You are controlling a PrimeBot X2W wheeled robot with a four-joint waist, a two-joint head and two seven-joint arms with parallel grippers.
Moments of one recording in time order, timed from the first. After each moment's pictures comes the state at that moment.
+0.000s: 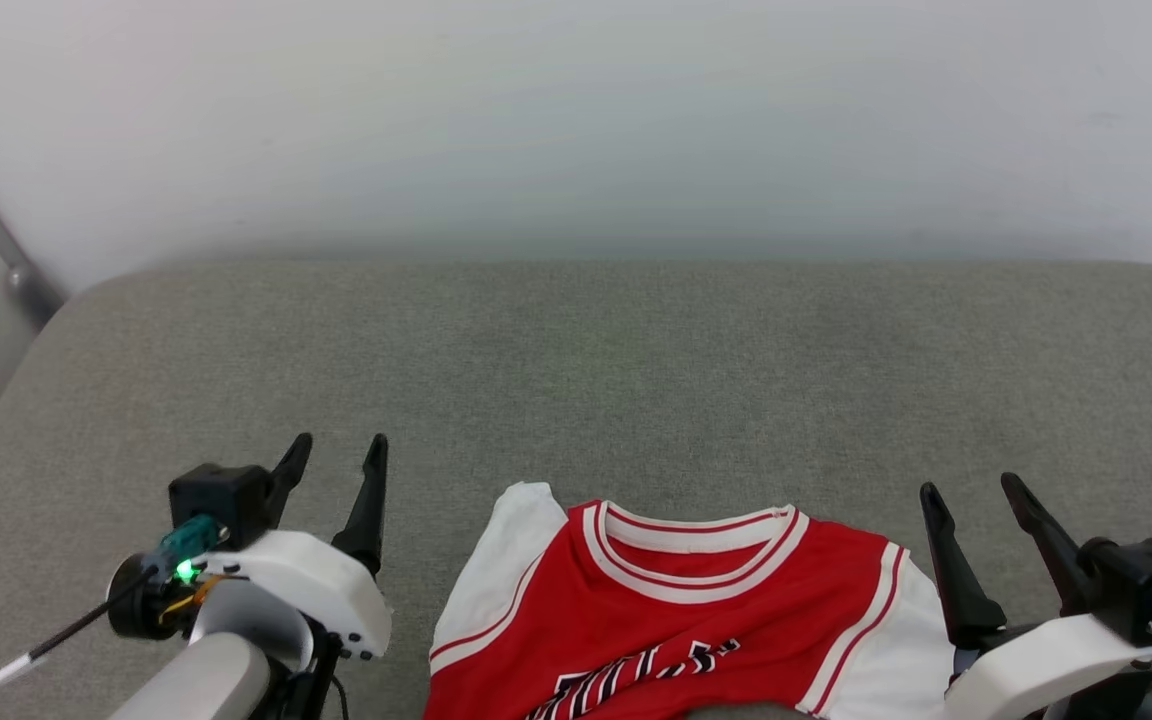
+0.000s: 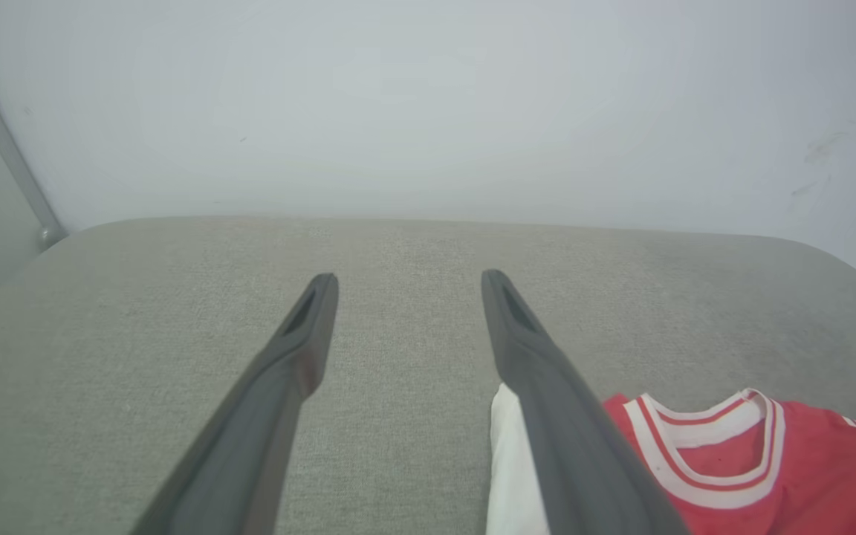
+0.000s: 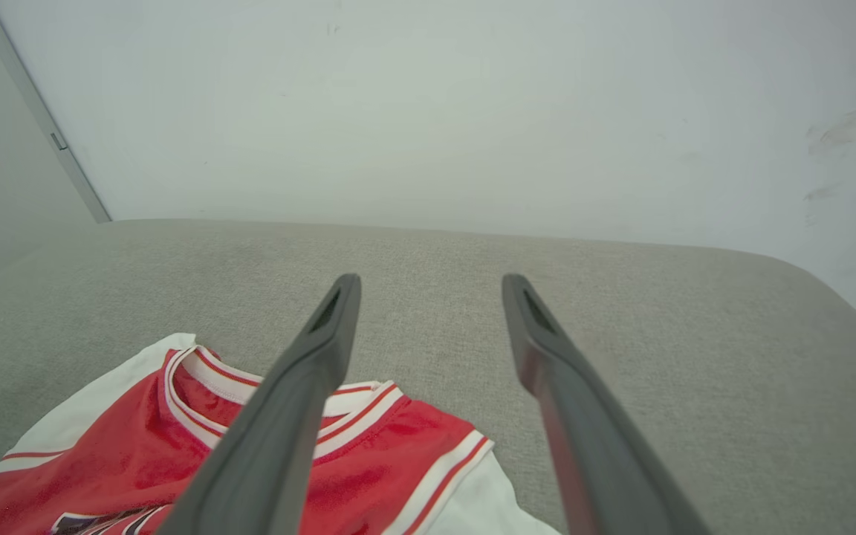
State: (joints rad) left arm -0.25 0.57 -0.65 0.06 -0.84 0.36 -0.16; right arm 0.12 -0.05 -0.01 -0.19 0.12 0.13 0.12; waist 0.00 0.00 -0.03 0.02
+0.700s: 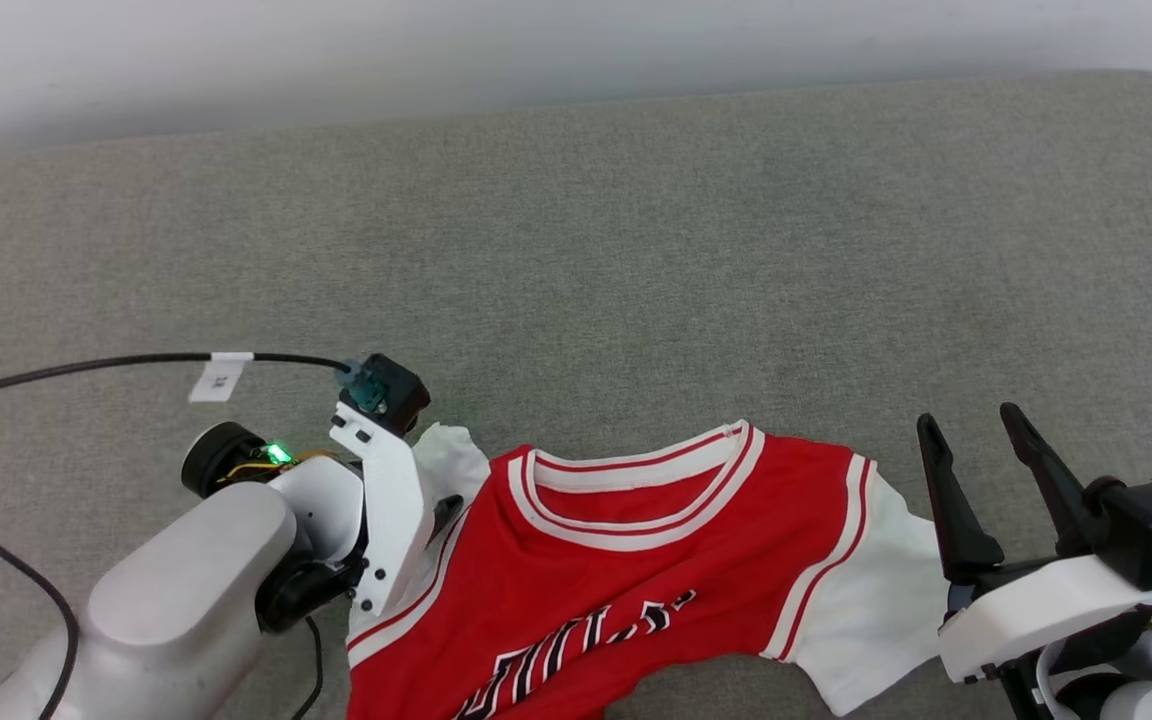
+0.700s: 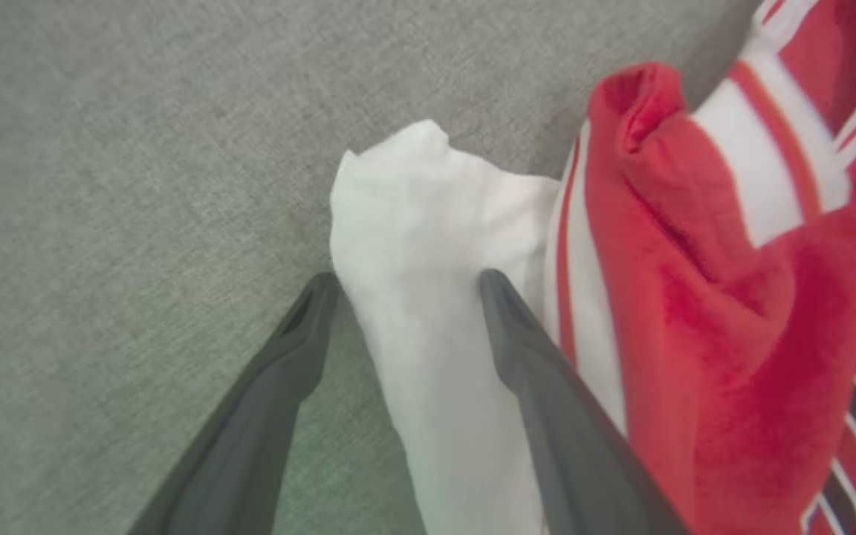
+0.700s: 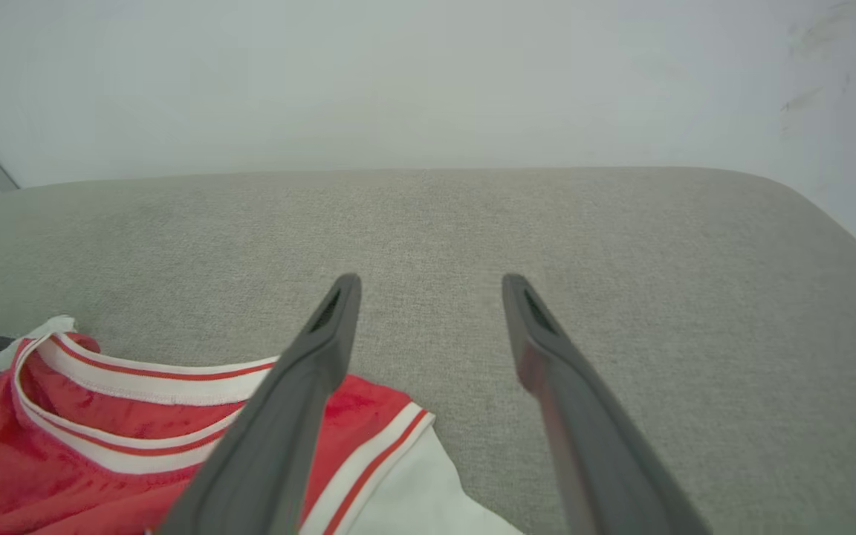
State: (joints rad) left arm -0.69 0.57 -0.95 0.39 -0.84 -0.09 0.46; right arm 0.00 -0.05 0.00 -0.16 0.13 0.13 0.10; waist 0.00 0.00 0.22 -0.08
